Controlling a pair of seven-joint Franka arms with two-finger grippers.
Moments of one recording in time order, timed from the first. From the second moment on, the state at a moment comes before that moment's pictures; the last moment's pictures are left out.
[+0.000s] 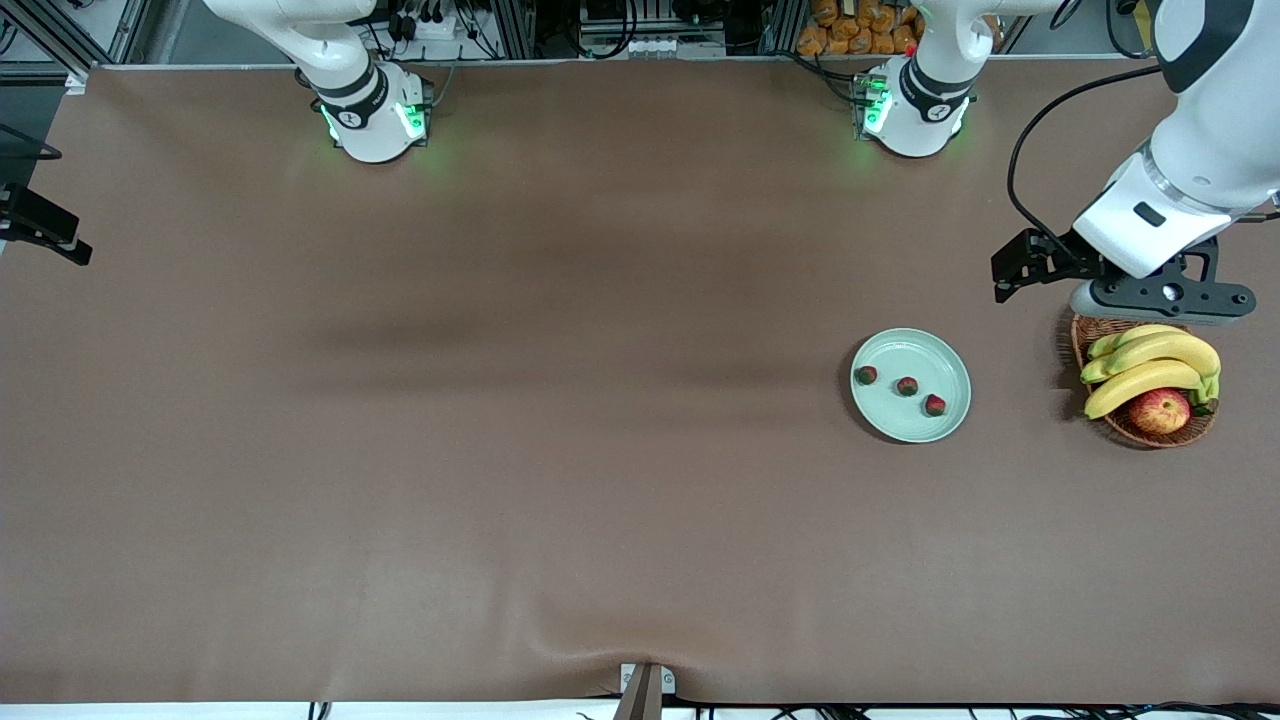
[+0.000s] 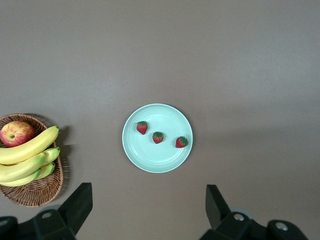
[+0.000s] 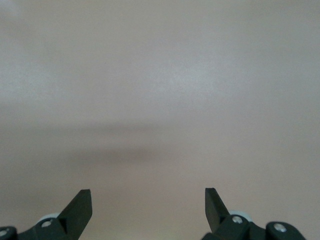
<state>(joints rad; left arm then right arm) -0.04 0.03 -0.15 -1.63 0.01 1.71 -0.08 0.02 -0.02 -0.15 -1.53 -0.01 1.52 -0.14</state>
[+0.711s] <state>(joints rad) -0.04 0.02 -0.06 -1.62 0.01 1.71 -0.07 0.02 -0.01 -0.15 -1.53 -0.01 1.52 -0.14</state>
